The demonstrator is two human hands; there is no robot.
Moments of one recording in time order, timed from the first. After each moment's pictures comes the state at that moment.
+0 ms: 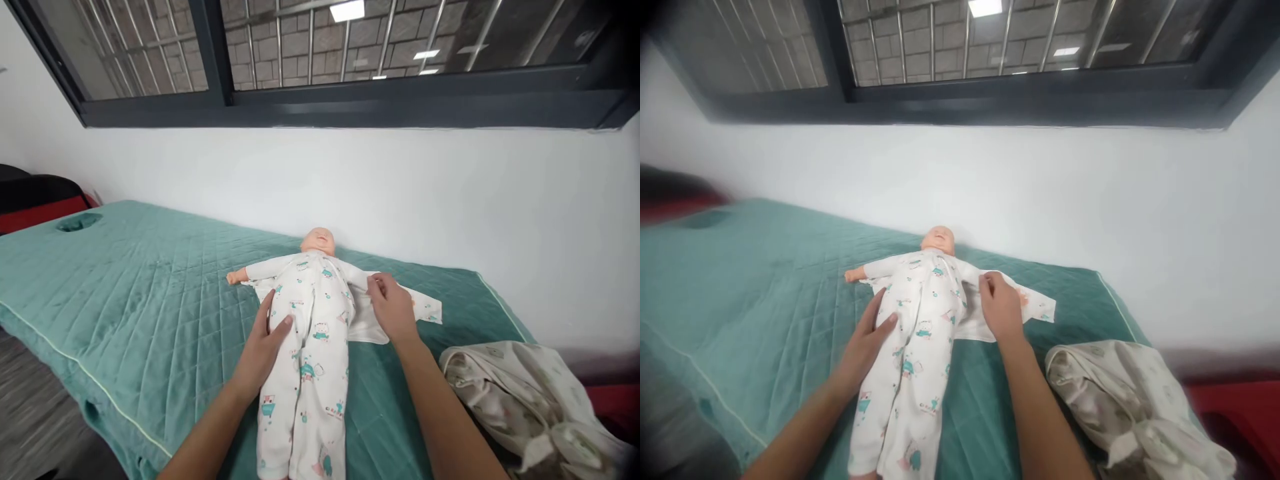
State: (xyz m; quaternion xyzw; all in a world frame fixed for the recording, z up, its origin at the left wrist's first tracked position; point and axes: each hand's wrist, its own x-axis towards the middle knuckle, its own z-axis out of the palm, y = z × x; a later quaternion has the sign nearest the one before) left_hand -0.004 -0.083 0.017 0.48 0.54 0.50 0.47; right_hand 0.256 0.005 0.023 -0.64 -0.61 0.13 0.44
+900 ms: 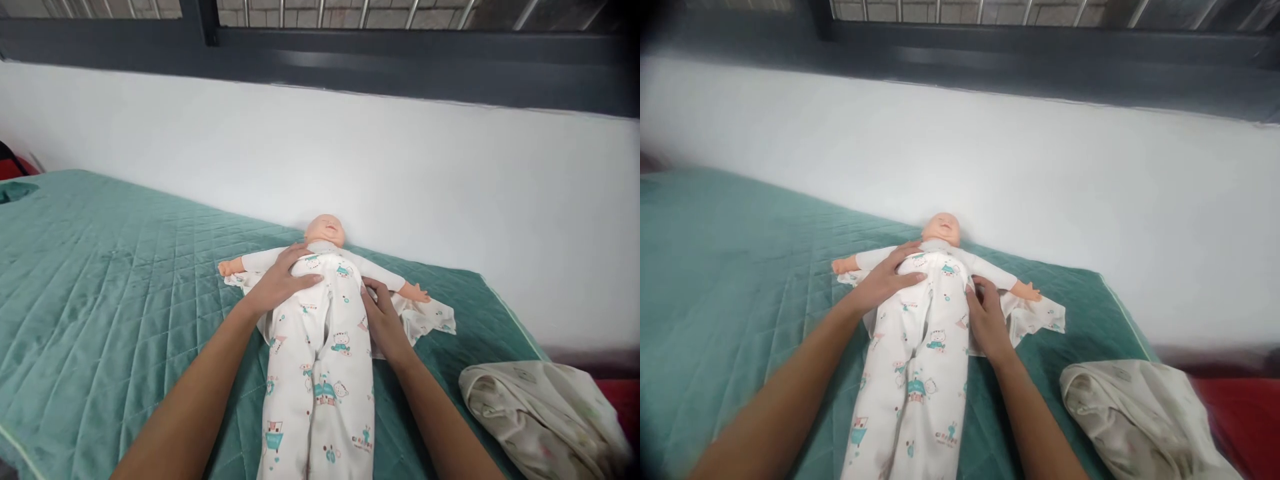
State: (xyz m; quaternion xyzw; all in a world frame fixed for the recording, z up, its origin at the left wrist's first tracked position) left_hand -0.011 0.060 0.032 0.71 0.43 0.40 0.39; right_hand 0.223 0.011 0.003 -0.62 -0.54 0.31 0.47
